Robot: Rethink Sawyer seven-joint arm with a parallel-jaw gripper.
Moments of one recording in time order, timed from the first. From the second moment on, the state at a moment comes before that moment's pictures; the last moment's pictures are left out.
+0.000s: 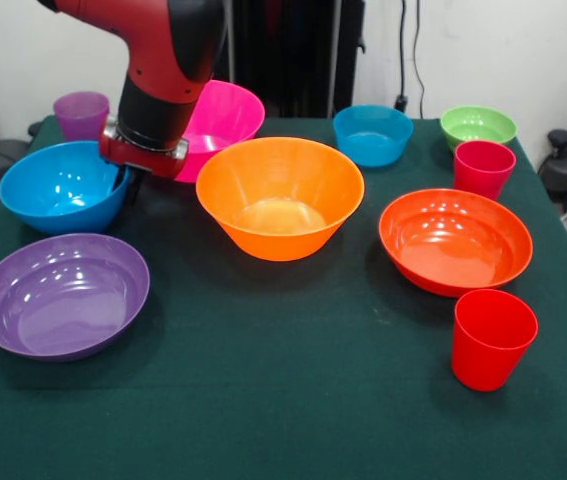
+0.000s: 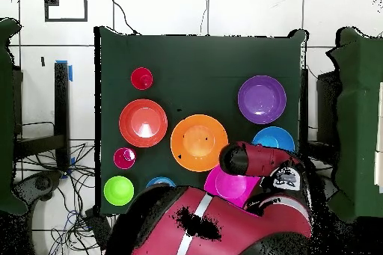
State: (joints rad) arm -0.29 -0.32 -0.32 1.61 -0.33 0.18 1.66
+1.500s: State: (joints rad) arm -0.25 -0.51 -0.39 1.61 -0.33 0.34 1.66
